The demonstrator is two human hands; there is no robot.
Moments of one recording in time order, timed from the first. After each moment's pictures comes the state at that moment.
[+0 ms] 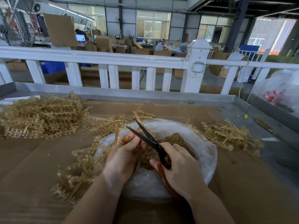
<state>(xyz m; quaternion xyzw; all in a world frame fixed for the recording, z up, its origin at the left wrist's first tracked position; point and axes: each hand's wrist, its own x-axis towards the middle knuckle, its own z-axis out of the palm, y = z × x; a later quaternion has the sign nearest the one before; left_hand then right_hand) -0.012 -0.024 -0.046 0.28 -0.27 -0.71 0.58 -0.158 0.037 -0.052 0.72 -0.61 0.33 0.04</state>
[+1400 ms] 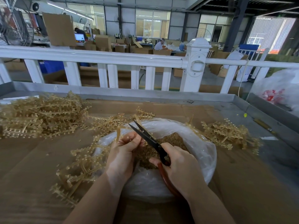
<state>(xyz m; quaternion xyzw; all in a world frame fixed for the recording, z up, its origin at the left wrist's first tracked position) -0.016 -0.021 -0.046 0.29 -0.30 -0.69 0.59 -0.158 0.038 -0.047 0.72 -0.61 0.34 0.03</state>
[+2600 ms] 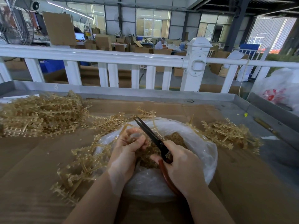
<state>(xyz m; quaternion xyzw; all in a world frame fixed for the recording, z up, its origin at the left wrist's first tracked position) -0.015 -0.017 -0.043 0.30 -0.33 -0.70 0.56 -0.159 0.037 -0.050 0.70 -0.62 0.35 0.04</state>
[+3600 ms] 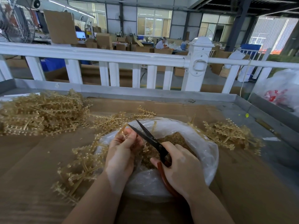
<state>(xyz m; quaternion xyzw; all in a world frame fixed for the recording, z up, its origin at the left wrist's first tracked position) -0.012 -0.021 -0.043 0.29 -0.27 -0.67 0.63 -0.157 0.037 -0.055 0.70 -0.63 0.34 0.06</state>
